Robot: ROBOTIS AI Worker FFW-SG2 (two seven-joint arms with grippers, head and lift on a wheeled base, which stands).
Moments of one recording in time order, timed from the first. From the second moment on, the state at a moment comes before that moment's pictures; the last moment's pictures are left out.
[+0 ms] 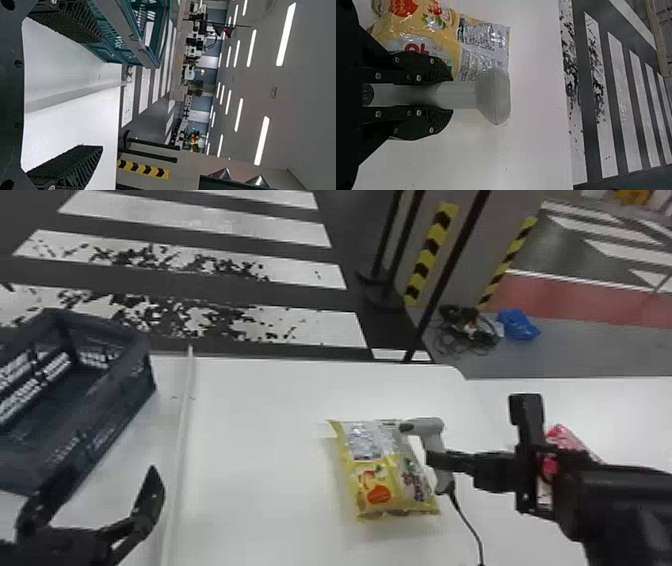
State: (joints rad) left arm 0.49 0.11 -0.11 -1.79 0.17 -0.21 -0.08; right arm 0.09 -0.30 -0.36 -1.90 -0.01 1.12 0.72
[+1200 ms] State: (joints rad) left arm 0.49 0.11 -0.10 -1.79 0.17 -0.21 -0.08; right arm 0.00 -0.30 -0.25 -1.84 0.03 1.17 0.71
